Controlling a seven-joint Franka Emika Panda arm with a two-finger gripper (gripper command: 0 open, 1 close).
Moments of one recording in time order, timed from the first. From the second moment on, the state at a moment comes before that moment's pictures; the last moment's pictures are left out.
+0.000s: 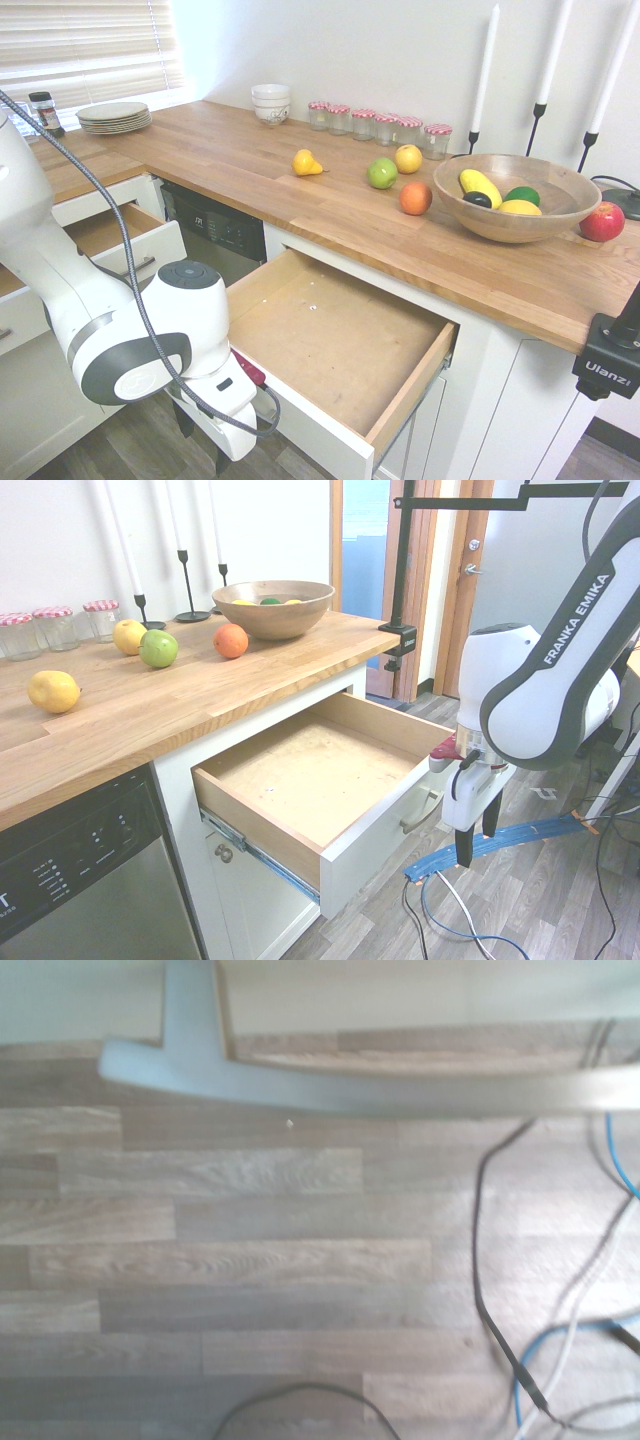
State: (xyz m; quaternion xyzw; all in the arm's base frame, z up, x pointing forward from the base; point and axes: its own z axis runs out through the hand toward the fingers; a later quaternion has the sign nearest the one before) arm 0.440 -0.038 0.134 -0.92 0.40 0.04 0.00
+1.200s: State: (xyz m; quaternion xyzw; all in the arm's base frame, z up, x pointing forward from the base) arm 0.456 -0.041 0.126 -0.92 0.39 0.01 0.01
